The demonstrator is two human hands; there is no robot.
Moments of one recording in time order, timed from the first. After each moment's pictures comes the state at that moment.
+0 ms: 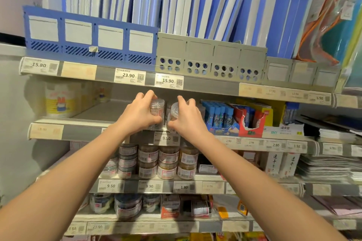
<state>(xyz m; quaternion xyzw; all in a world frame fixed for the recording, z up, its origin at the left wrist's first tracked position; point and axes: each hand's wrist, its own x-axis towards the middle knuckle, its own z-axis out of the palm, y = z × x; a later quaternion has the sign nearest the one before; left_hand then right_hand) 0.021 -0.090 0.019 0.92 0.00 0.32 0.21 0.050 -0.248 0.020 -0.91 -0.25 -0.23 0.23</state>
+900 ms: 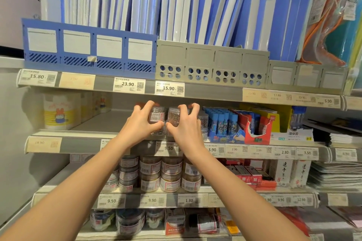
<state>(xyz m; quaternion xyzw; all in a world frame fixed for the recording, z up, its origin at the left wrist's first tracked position) 0.040 -0.082 0.003 0.91 0.00 0.33 0.27 0.063 -0.233 -0.001 -0.87 -0.23 -0.30 0.32</state>
